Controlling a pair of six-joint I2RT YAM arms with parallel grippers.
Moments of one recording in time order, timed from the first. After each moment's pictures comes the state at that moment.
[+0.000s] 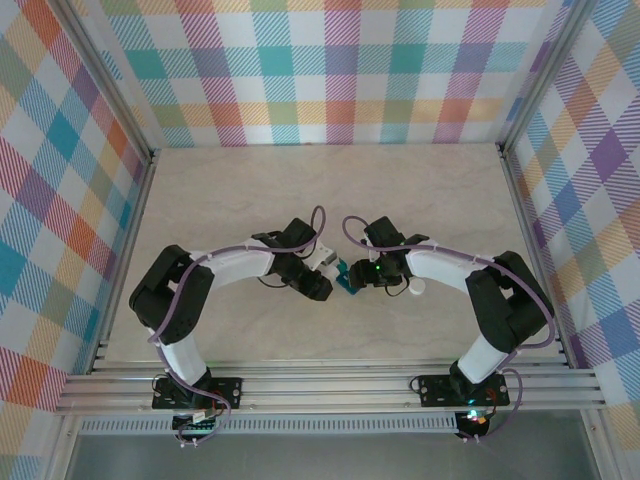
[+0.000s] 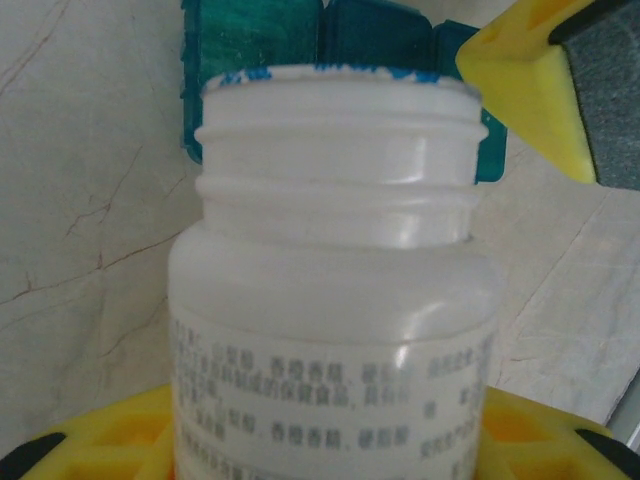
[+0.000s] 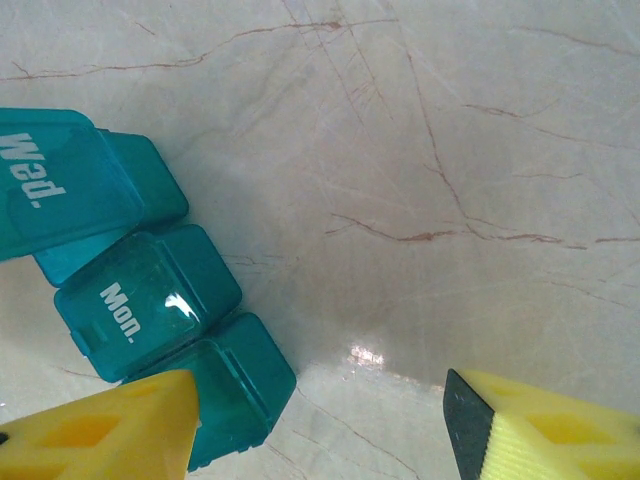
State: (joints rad) left arm -0.67 1.76 1.05 -0.51 0.44 -0.05; right arm 0.59 1.63 0.91 -0.49 -0.16 0.40
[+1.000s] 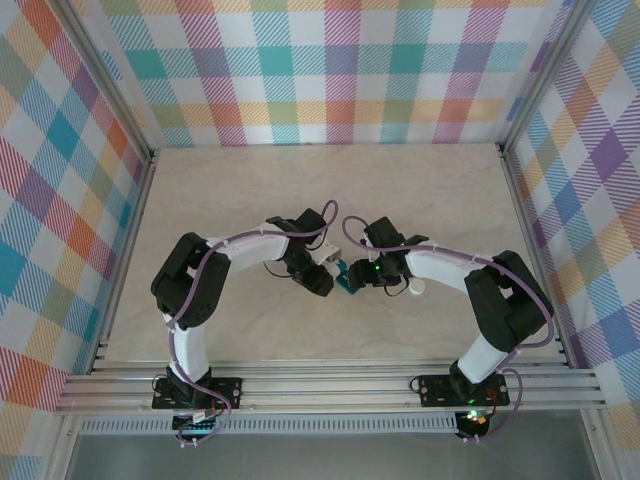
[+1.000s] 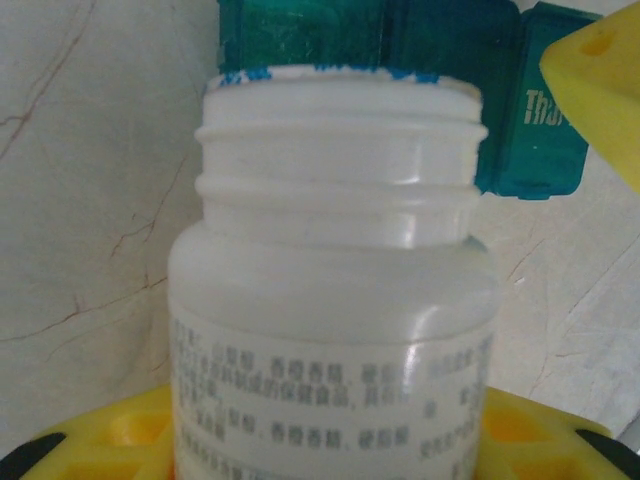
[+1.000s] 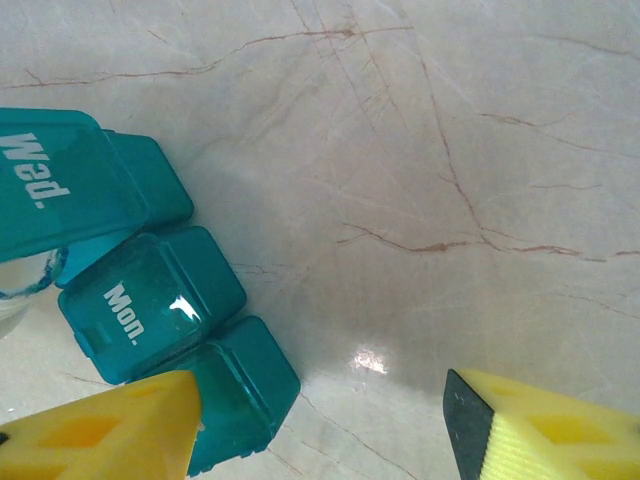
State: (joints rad) left arm -0.67 1.91 1.28 -0.77 0.37 0.01; right arm 0.59 1.64 0.90 -0.46 -0.17 0.41
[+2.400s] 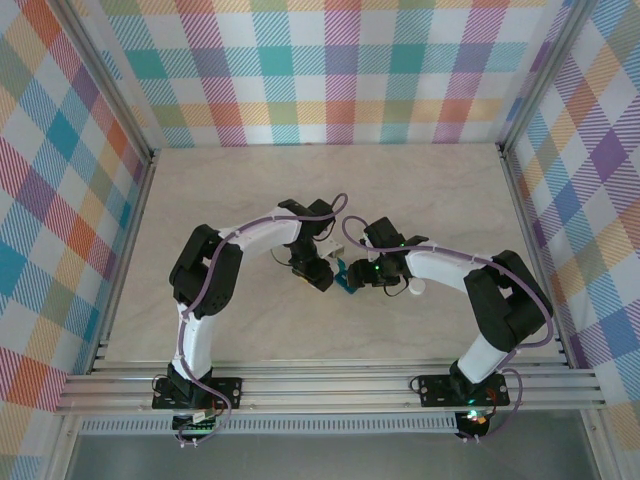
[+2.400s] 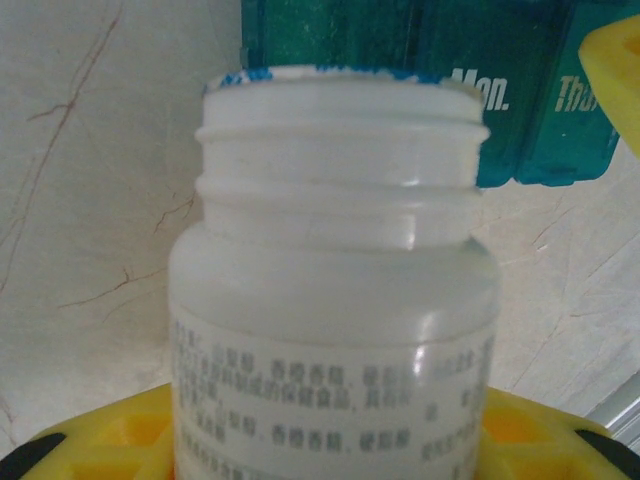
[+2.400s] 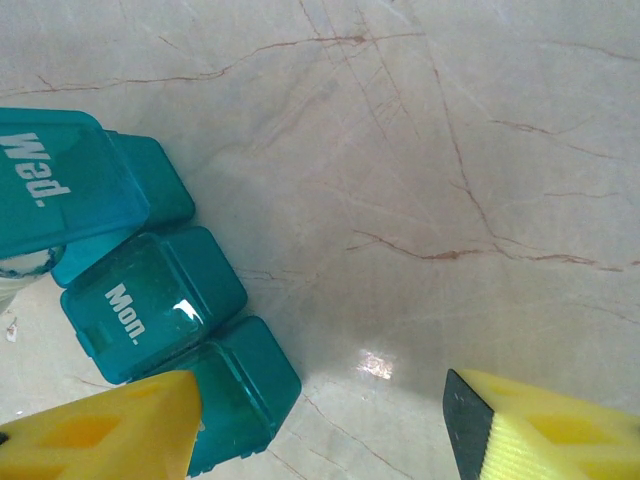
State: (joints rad) left arm -0.67 2.04 1.53 -1.07 0.31 0.08; right arm 0.59 1.64 0.90 -0.44 -0.18 0.41
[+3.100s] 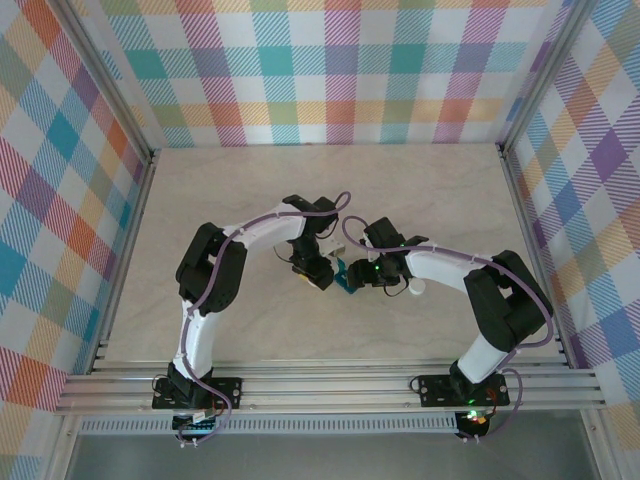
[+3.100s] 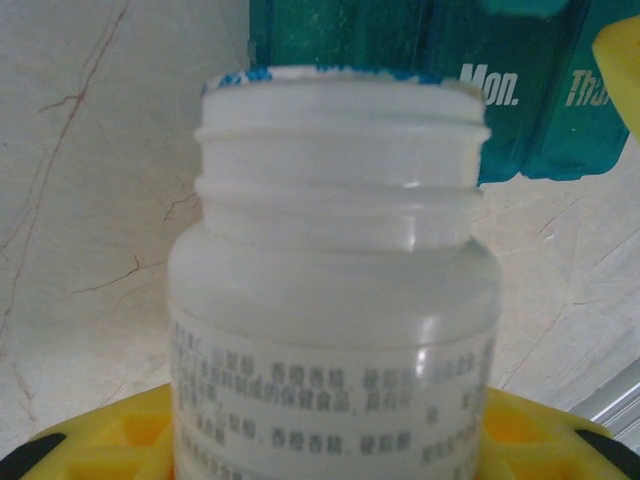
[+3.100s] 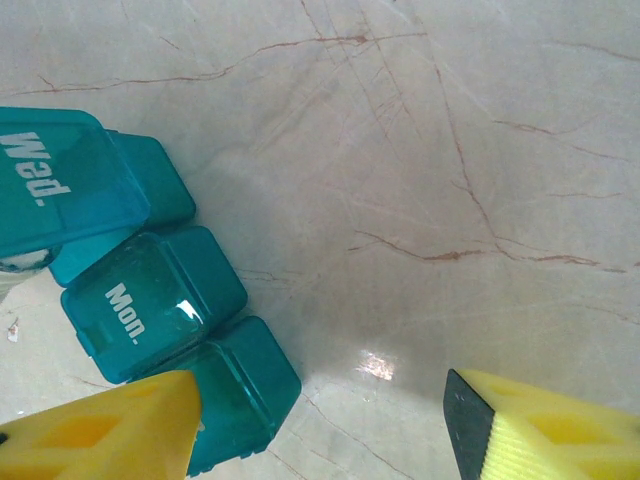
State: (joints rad) left arm -0.67 2.09 1.61 -1.16 0.29 0.08; right arm 0.59 1.64 0.90 -0.44 -0.19 0.41
